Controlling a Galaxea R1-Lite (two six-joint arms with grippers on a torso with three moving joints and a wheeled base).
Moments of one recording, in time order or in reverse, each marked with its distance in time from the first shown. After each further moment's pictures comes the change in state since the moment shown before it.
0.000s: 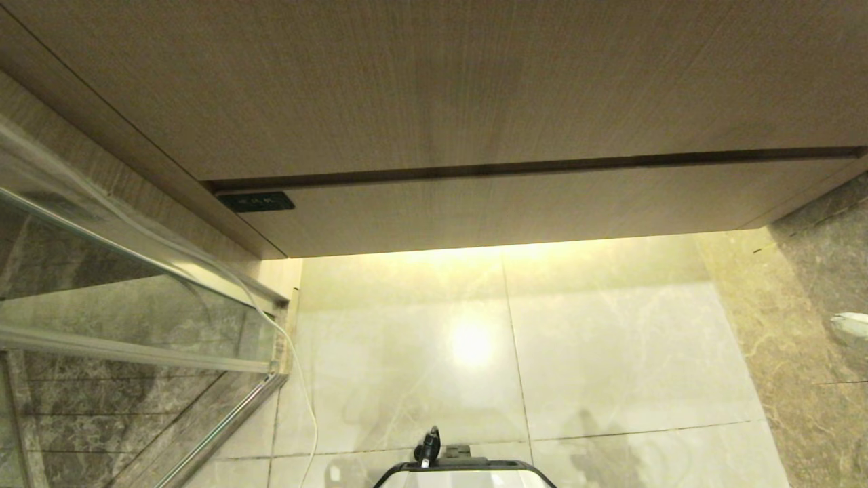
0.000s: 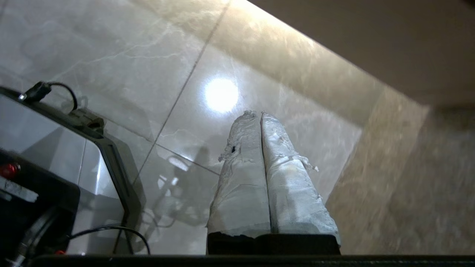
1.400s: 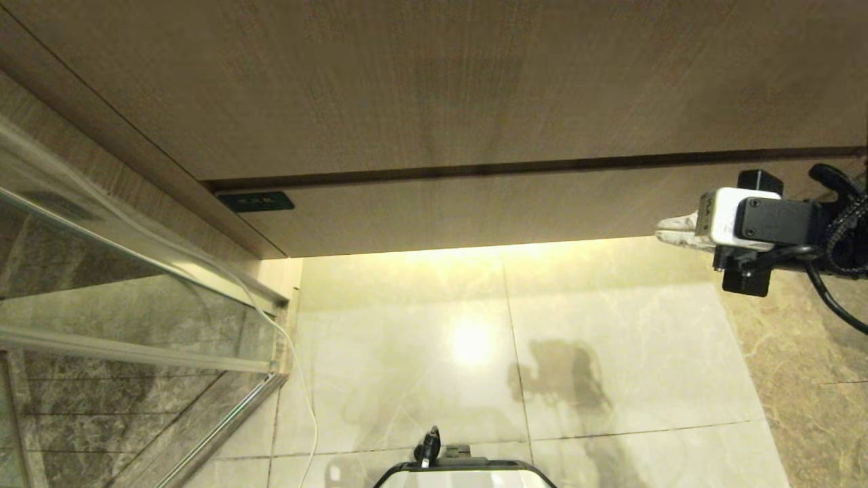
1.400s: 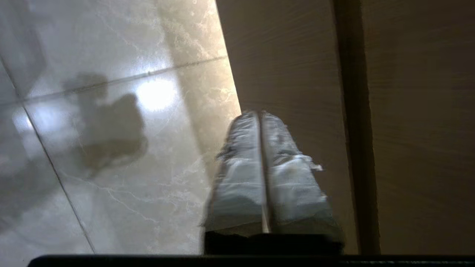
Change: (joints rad) left arm -0.001 0.000 0.000 0.000 0.000 0.000; right arm 0.129 0.574 -0.375 -0.111 0.096 -0.788
